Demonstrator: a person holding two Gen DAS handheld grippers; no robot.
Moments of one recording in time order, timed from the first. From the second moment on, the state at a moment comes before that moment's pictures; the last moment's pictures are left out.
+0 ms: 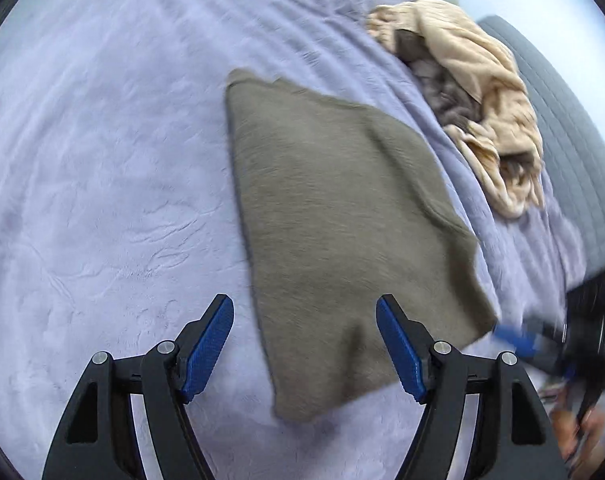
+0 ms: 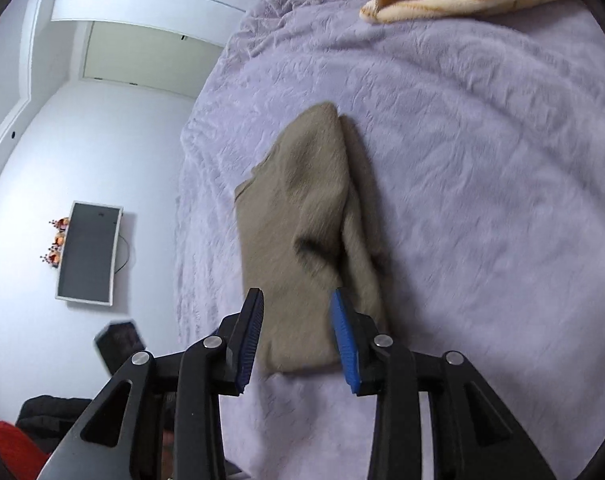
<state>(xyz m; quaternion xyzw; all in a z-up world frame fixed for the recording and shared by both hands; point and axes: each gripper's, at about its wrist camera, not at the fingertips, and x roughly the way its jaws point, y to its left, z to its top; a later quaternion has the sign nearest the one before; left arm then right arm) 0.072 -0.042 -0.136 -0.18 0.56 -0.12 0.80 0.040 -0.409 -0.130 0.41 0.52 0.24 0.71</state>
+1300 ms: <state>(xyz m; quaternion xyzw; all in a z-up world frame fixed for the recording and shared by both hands) 0.101 -0.053 -0.153 -0.09 0.58 -0.11 0.80 0.050 -0.363 -0.111 0.30 0.52 0.18 0.78</state>
